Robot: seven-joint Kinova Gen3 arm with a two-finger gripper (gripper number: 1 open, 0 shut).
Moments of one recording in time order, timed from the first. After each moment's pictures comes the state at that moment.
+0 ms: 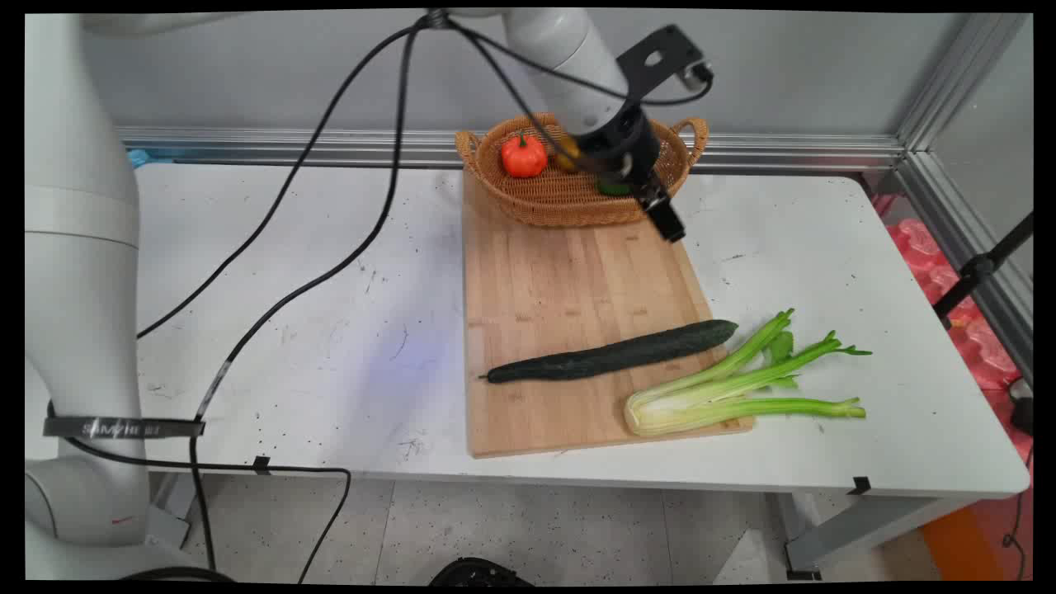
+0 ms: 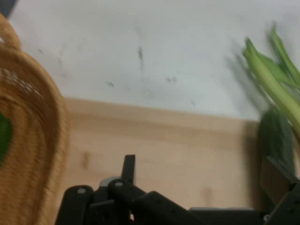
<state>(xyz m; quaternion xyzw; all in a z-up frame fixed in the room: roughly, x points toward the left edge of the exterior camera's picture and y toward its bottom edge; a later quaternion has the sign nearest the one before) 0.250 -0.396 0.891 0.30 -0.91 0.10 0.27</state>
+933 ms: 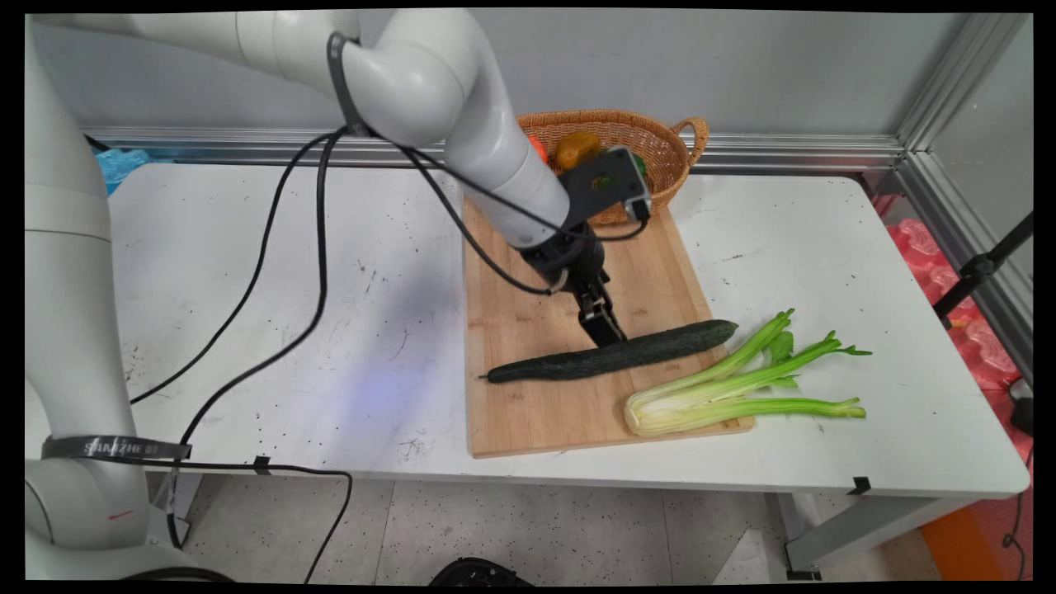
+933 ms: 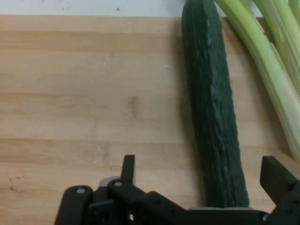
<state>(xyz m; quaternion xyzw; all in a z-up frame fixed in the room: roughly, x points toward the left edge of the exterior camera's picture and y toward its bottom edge) 0.261 -0.299 0.827 0.26 -0.93 0.09 0.23</state>
